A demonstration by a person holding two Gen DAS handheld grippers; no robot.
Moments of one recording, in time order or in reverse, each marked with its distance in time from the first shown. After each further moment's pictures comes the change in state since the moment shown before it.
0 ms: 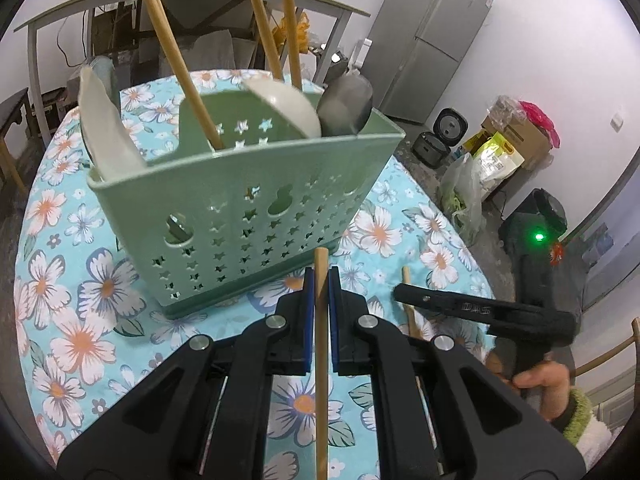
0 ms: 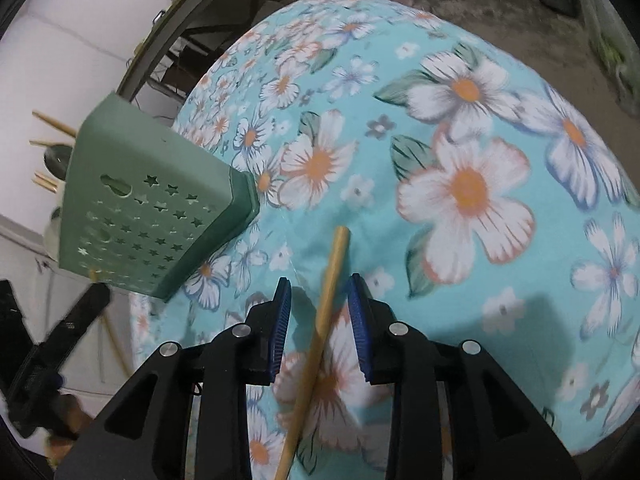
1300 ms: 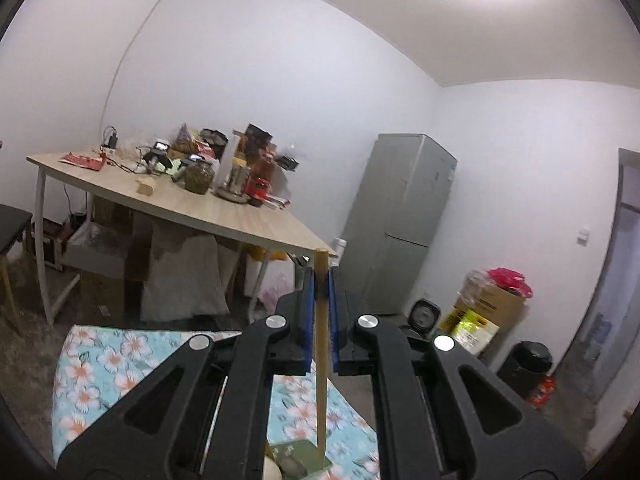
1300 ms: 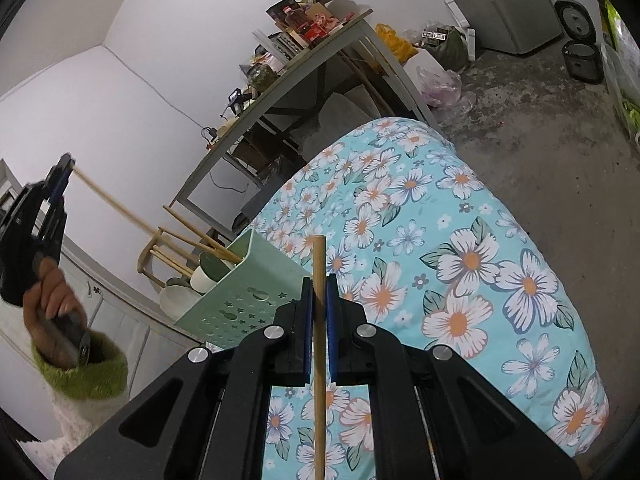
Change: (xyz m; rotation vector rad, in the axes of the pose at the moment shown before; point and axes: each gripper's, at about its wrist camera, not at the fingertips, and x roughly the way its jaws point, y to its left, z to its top) left arm -0.159 -0.040 0.168 0.013 -0.722 -0.060; right arm -0.128 0.006 0.024 -0.064 -0.304 0.219
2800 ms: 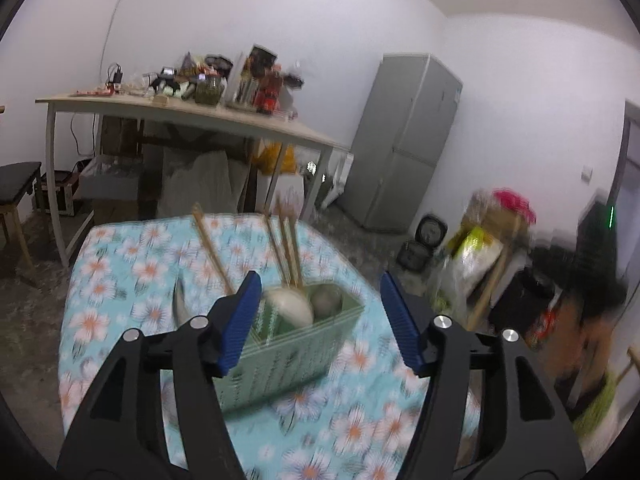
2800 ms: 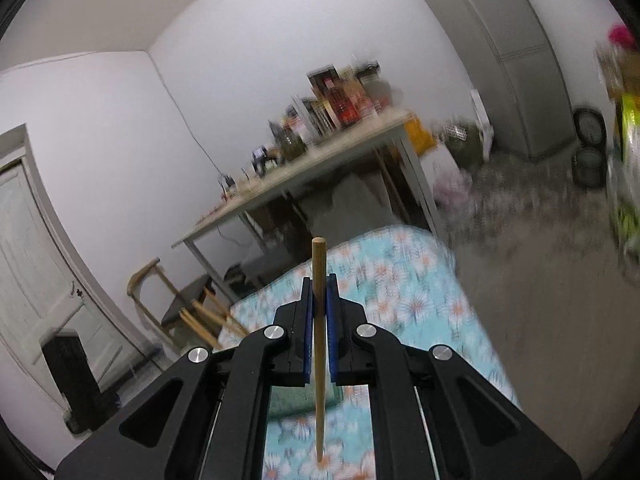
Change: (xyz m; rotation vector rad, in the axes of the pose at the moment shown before) left arm -0.061 0.042 -0.143 0.036 0.321 0.012; right arm -0.068 0.075 0.063 -0.231 -0.276 -0.031
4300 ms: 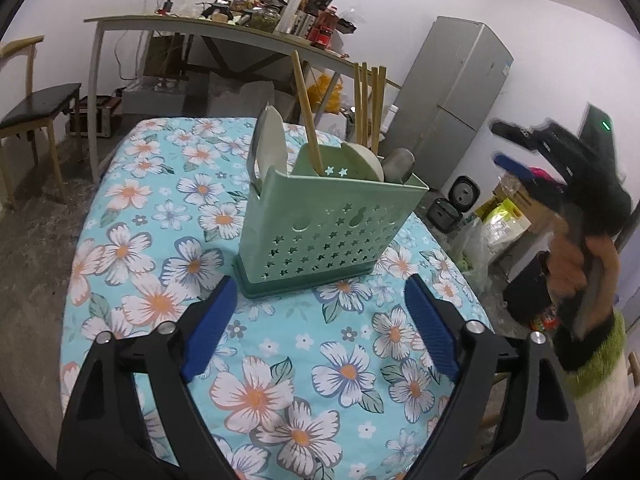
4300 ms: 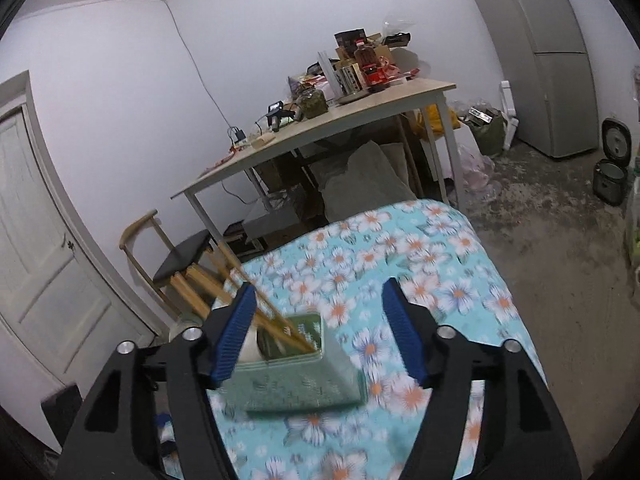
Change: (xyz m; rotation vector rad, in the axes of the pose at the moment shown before) left arm -0.017 0.039 -0.076 -0.152 0.160 0.127; right arm 0.076 0.048 -0.030 -0.103 0.165 -0.010
